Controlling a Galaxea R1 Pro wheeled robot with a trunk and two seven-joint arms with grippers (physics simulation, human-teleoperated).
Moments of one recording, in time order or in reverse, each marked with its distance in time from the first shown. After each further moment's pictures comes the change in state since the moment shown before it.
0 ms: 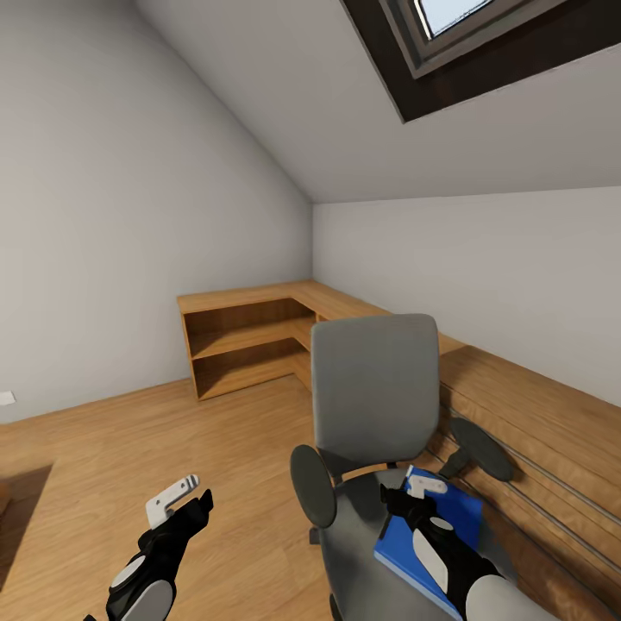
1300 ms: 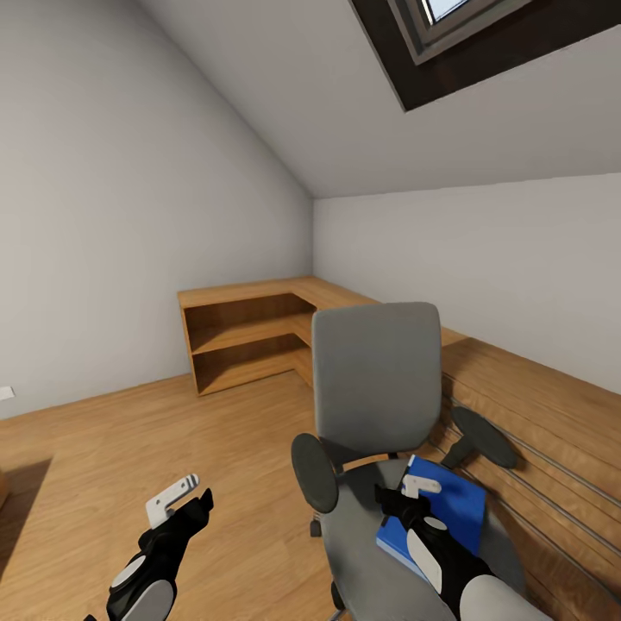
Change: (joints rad) left arm 0.000 -0.003 0.000 -0.001 -0.003 -0.001 0.002; right arm 0.000 0.019 0.007 -0.001 0.002 0.000 -0.005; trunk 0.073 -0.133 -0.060
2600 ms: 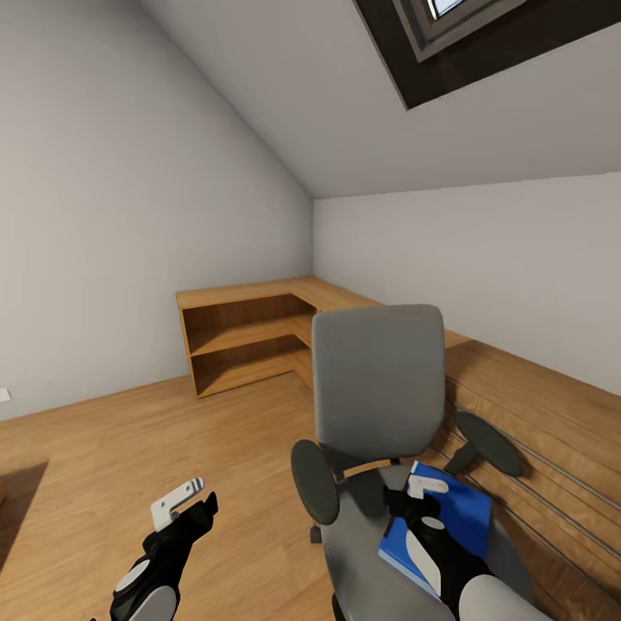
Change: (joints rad) left arm 0.000 0.004 -0.031 0.000 0.000 -0.001 0.000; right arm 0.000 0.003 0.003 -0.001 0.067 0.000 -0.131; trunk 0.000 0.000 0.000
